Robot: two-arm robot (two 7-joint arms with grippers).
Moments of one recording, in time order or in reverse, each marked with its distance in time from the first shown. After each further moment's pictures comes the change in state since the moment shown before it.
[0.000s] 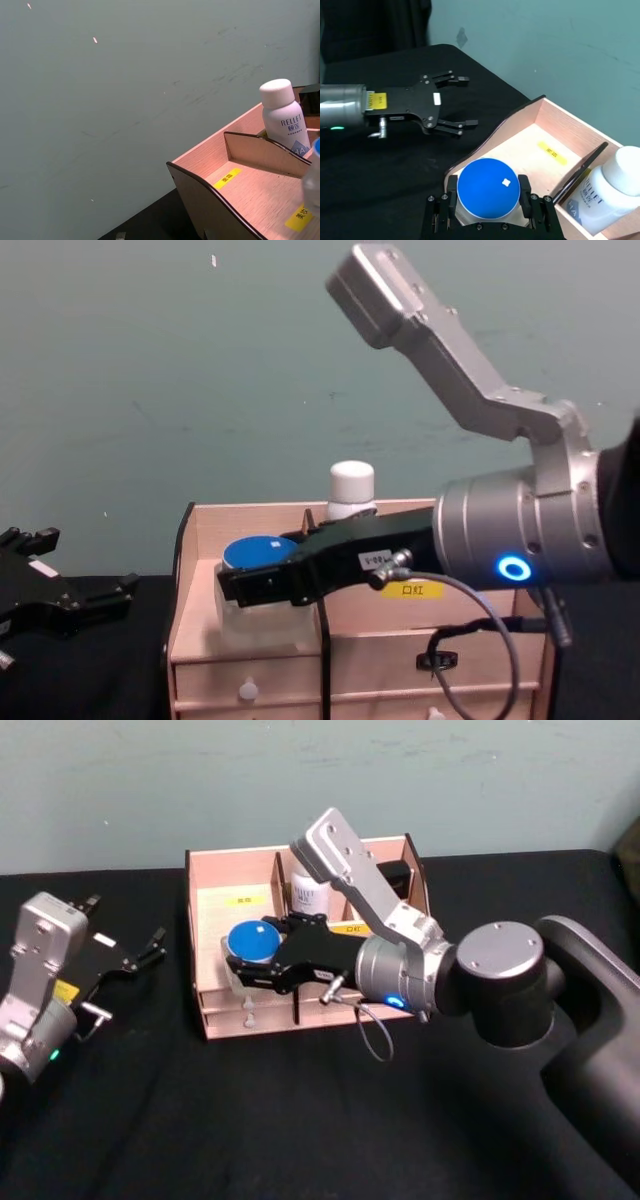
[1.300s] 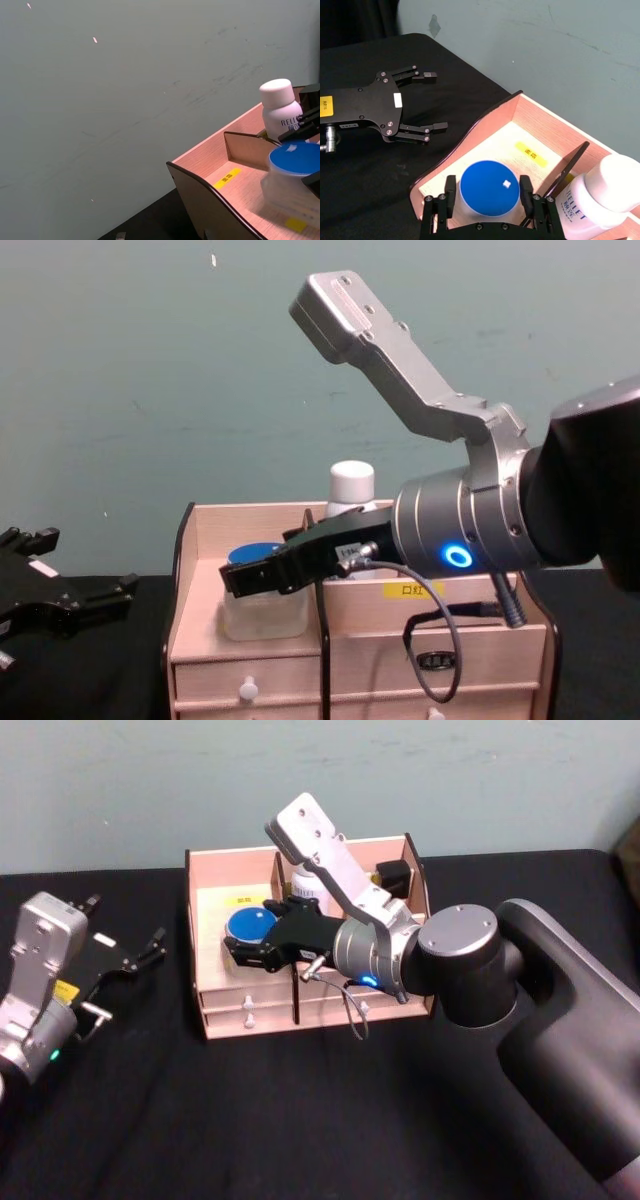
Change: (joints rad) left arm 0.000 0.000 0.000 0.000 0.000 0.000 0.000; right arm 0.055 -0.111 0.020 0.131 -0.096 0.034 -0.052
